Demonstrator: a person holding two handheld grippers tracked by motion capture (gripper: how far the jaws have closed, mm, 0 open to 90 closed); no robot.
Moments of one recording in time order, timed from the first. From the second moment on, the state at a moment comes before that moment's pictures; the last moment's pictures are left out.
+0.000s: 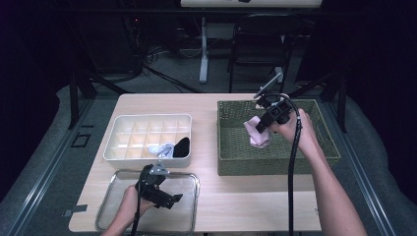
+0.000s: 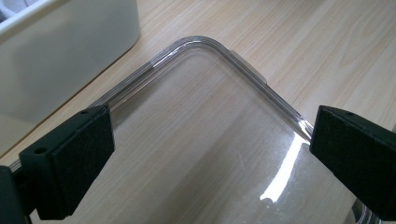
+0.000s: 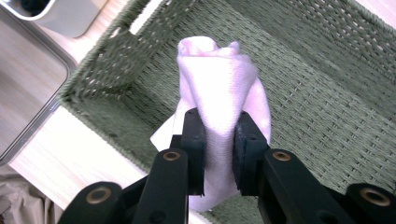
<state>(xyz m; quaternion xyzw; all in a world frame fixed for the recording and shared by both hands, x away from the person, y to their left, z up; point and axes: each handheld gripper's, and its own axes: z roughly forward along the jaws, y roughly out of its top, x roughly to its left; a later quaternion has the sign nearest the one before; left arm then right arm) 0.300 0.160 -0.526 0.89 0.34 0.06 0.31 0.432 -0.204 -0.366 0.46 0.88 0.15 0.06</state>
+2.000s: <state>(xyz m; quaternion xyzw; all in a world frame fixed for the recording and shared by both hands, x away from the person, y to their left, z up) 0.299 0.159 -0.528 0.89 0.33 0.06 0.31 0.329 -0.143 -0.461 0.35 0.93 0.12 -0.03</state>
